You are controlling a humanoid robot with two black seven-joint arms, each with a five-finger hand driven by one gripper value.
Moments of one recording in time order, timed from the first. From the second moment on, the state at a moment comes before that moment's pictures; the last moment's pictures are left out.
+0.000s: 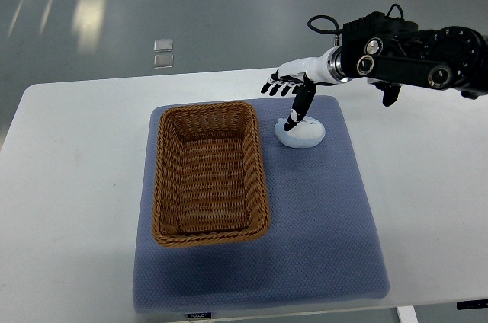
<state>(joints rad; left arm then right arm) -0.03 0.00 -0.15 -0.22 0.07 -0.06 0.02 1.49 -0.30 -0.32 1.01 -0.60 0.22 -0.20</state>
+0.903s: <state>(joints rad) -0.03 0.00 -0.15 -0.22 0.07 -0.06 0.02 1.32 -0.25 -0.33 0.94 -0.68 0.13 -0.23</state>
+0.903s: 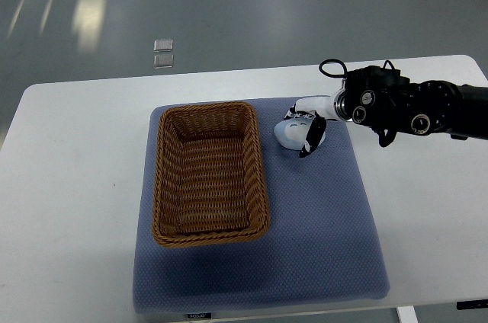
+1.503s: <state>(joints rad) -0.03 0.00 -0.15 -0.22 0.07 -0.06 0.02 1.54 -0.41 -0.28 1.10 -0.68 0.19 -0.22</state>
